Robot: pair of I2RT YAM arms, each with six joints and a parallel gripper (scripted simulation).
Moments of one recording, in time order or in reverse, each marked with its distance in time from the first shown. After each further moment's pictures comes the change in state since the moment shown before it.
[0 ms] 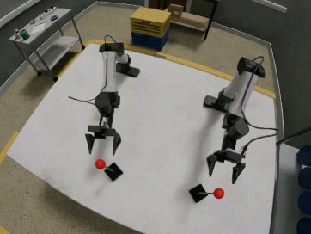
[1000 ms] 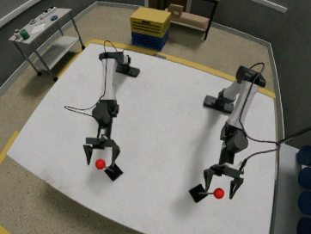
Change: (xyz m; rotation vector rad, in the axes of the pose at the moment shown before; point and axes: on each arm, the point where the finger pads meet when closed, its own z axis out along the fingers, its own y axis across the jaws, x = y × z) left arm -0.005 0.000 0.056 0.000 -0.012 0.000; right arm 0.000 0.000 0.045 0.000 0.007 0.000
